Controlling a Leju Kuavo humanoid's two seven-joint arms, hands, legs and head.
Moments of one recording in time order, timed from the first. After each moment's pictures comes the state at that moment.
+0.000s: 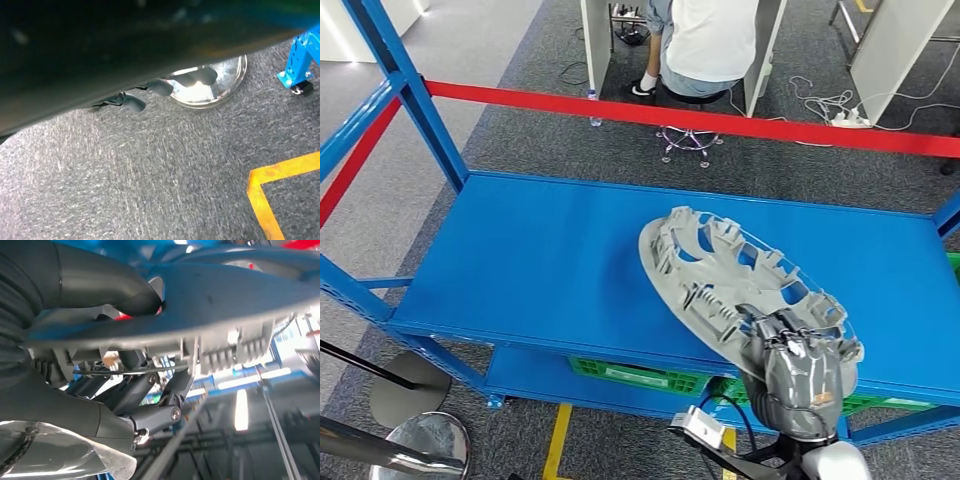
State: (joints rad) left arm 0.00 -0.32 1.21 -0.59 -1.53 0.07 -0.36; right arm 0.20 -0.22 0.45 -2.07 1.57 -0.30 0.16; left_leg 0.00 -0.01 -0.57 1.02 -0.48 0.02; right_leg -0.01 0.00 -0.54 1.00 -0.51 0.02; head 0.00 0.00
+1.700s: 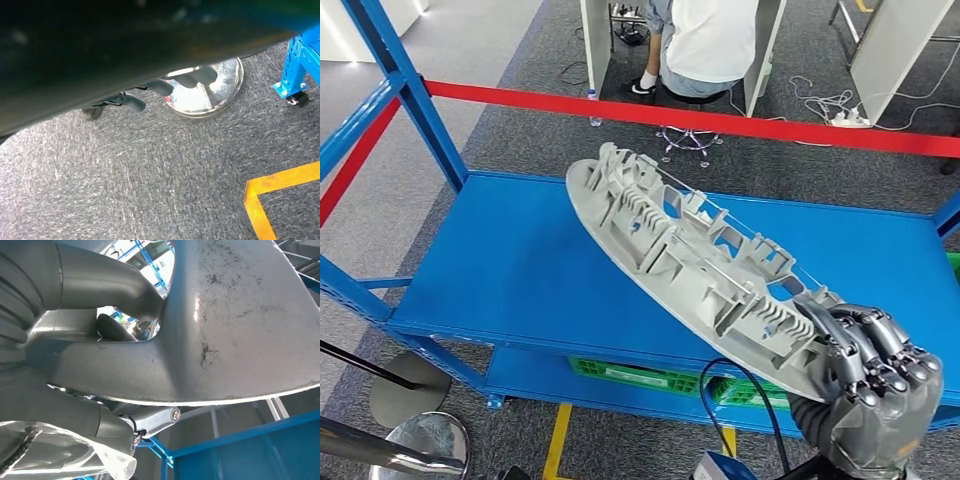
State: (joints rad) left arm 0.01 -0.32 1.08 -0.59 -1.43 0.11 -0.31; right arm 0.23 -0.02 0.30 -2.26 1.57 -0.53 -0.22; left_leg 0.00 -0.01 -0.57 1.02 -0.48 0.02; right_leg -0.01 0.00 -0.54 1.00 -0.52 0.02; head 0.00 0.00
